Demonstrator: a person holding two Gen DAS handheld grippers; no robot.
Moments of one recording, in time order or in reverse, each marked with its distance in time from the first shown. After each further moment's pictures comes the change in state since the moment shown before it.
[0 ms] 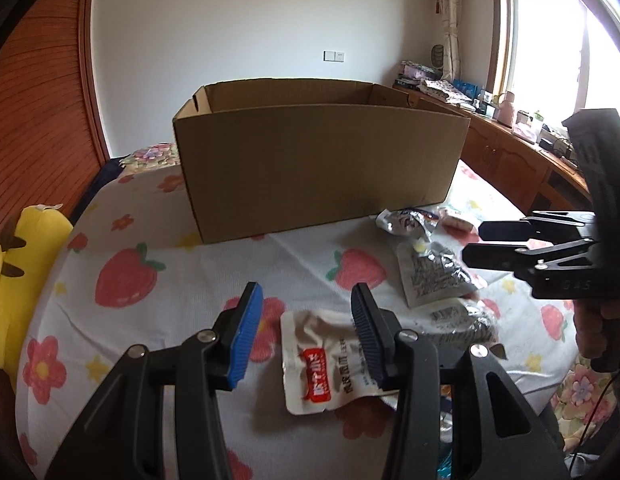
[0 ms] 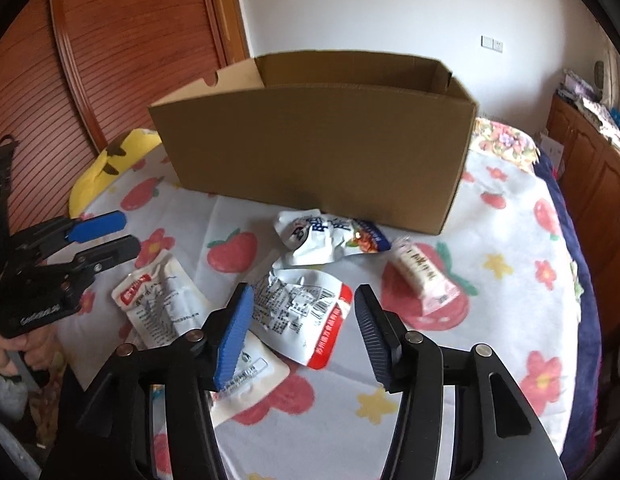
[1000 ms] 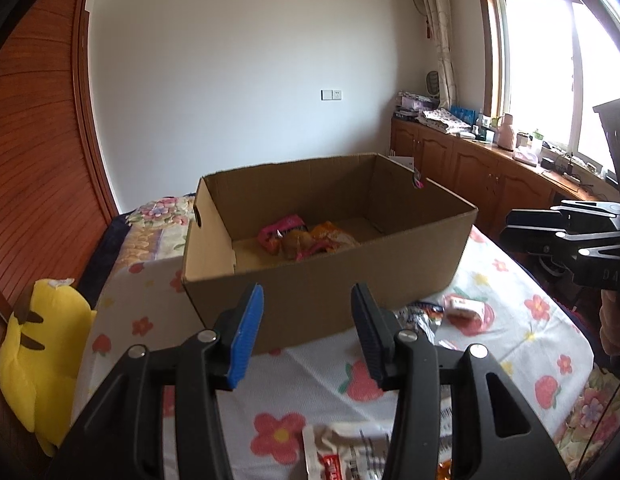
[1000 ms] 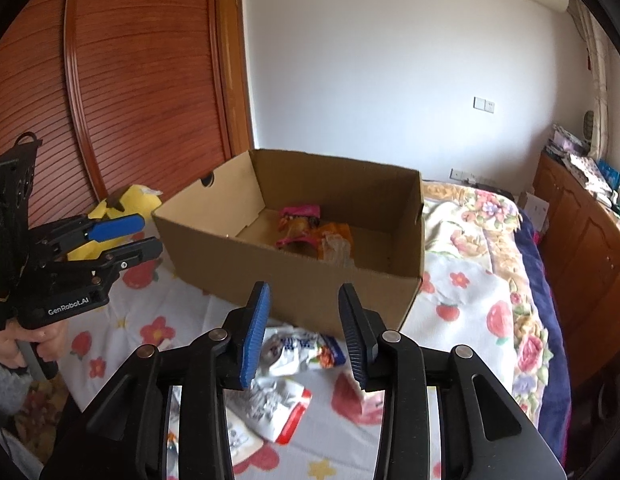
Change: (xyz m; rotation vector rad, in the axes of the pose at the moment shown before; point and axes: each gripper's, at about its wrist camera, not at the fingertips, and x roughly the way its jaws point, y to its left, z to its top) left arm -0.012 0.001 0.090 0.060 -0.124 0.025; right arm -0.063 -0.009 0.074 -0.068 -0.188 -0.055
